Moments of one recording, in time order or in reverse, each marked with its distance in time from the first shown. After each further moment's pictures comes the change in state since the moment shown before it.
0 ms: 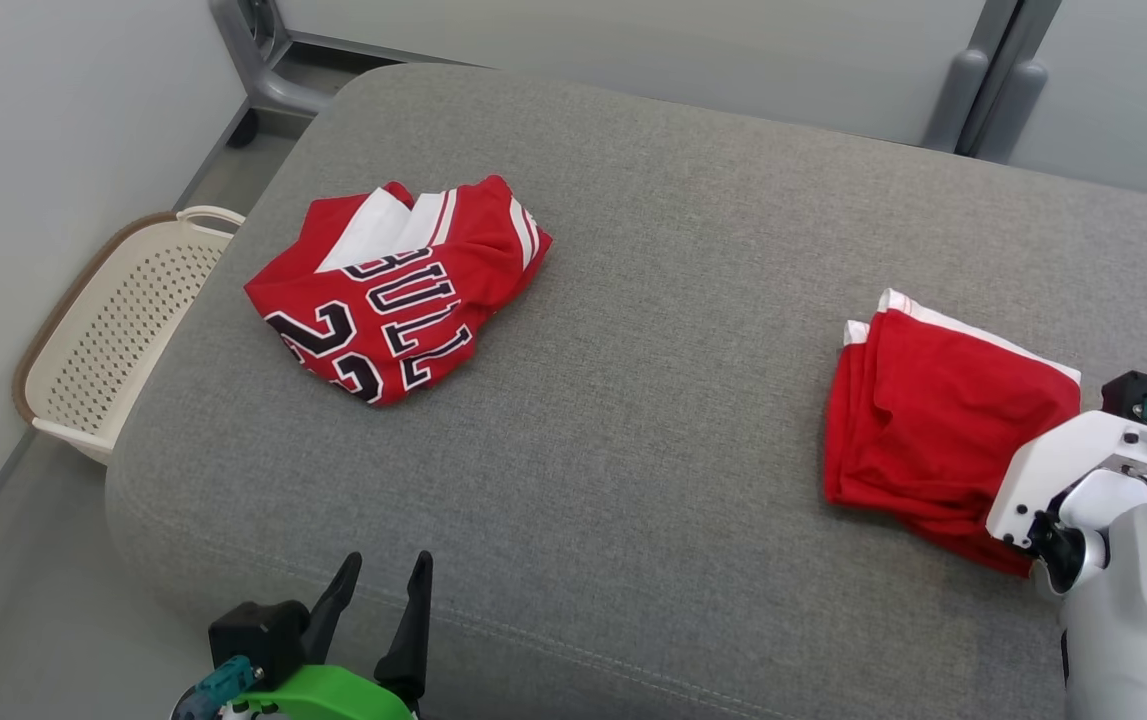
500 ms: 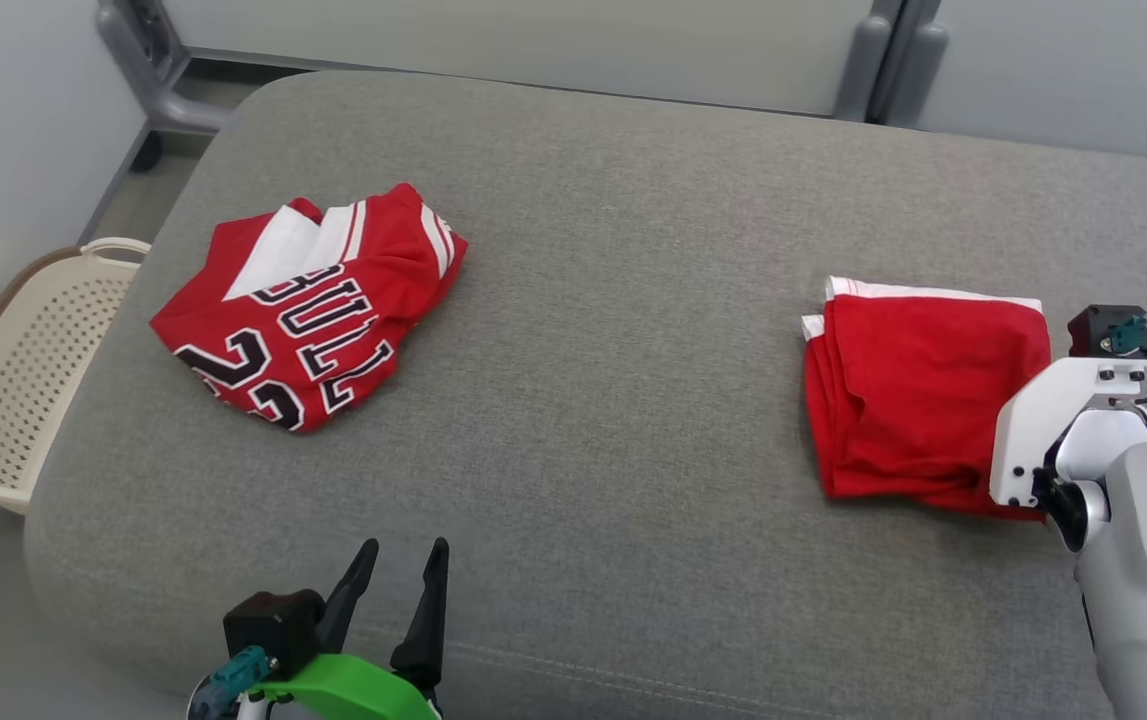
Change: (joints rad) left arm -0.022 -0.028 -0.010 0.019 -0.003 -0.010 -0.018; right arm -0.037 -0.125 0.303 -0.016 0.049 0.000 0.016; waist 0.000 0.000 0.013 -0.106
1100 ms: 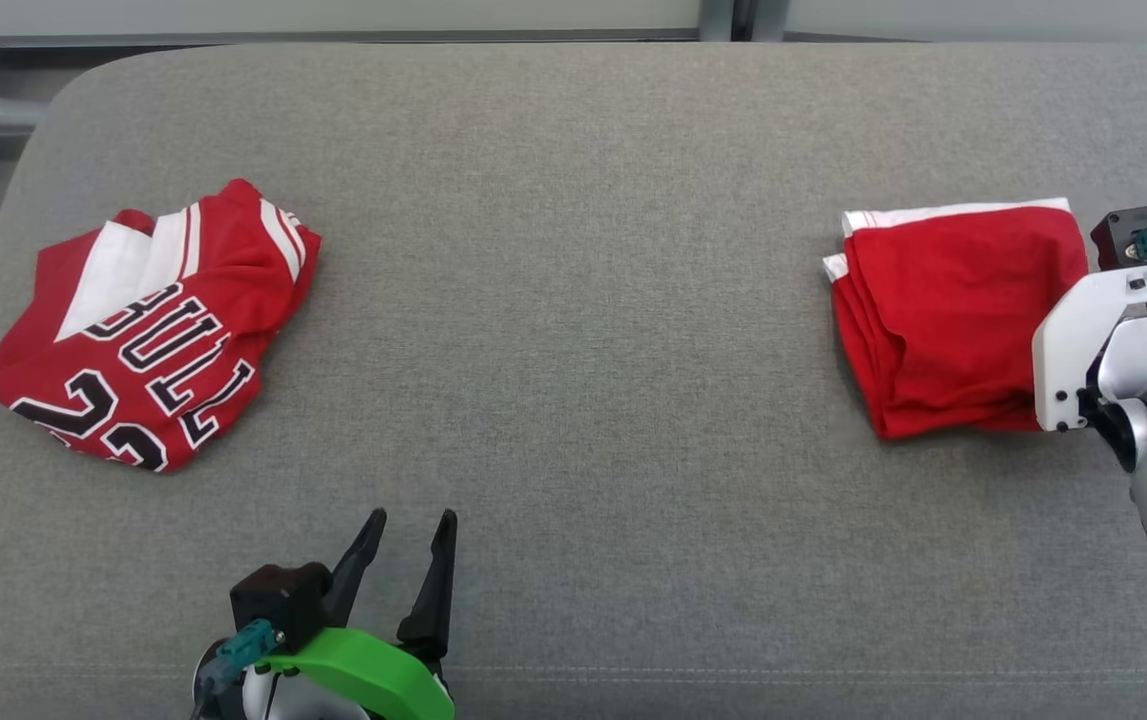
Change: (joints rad) left arm -0.057 -0.018 -0.009 0.035 0.010 -0.025 -0.016; right arm -0.150 -0.165 0.258 0.063 0.086 0.000 -0.026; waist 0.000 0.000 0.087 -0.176
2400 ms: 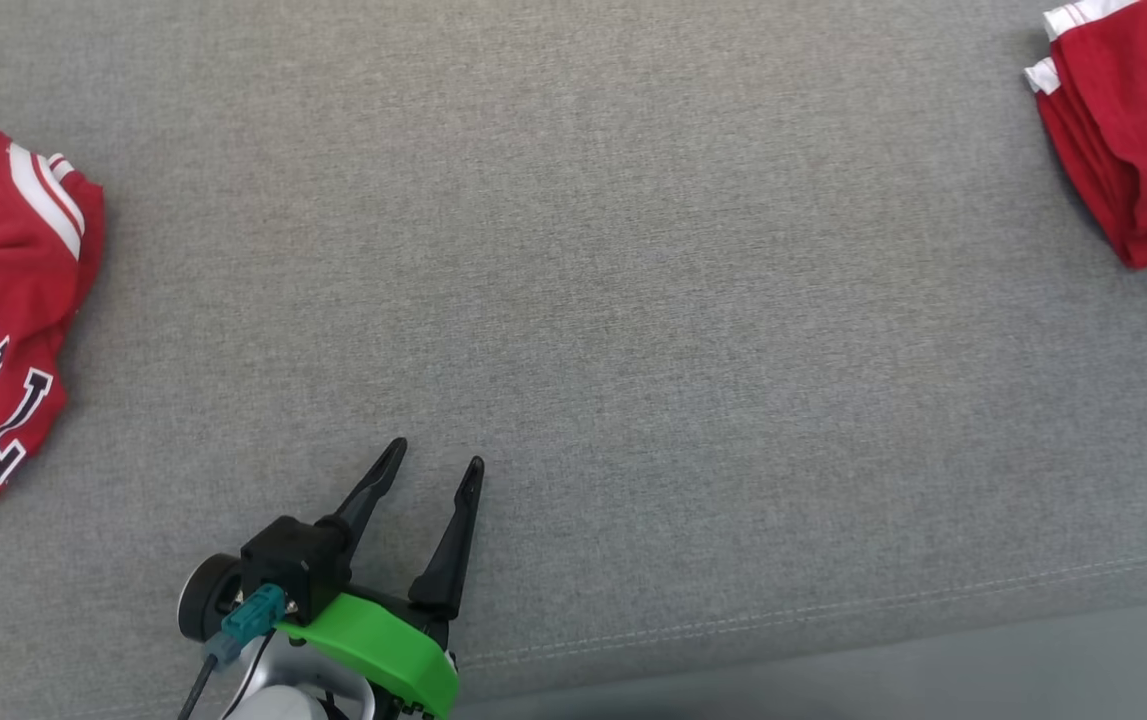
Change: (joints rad) left arm -0.068 0.104 -0.065 -0.197 0.114 0.027 0.065; right arm -0.370 -0.259 0.180 0.306 -0.047 0.000 -0.394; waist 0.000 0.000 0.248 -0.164
